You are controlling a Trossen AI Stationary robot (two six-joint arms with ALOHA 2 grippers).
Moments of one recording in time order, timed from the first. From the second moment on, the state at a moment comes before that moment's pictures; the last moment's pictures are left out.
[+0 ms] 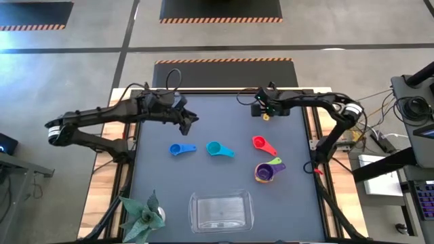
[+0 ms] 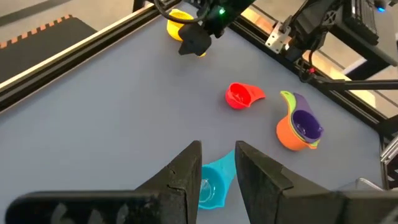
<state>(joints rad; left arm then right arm) 0.27 1.15 1.05 -0.48 0.01 -0.42 -0.68 1.67 0.94 -0.53 0.17 0.82</state>
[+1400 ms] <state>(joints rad) 0.27 1.06 0.96 -0.39 0.01 -0.38 -0.30 1.23 1.05 -0.82 -0.03 0.41</state>
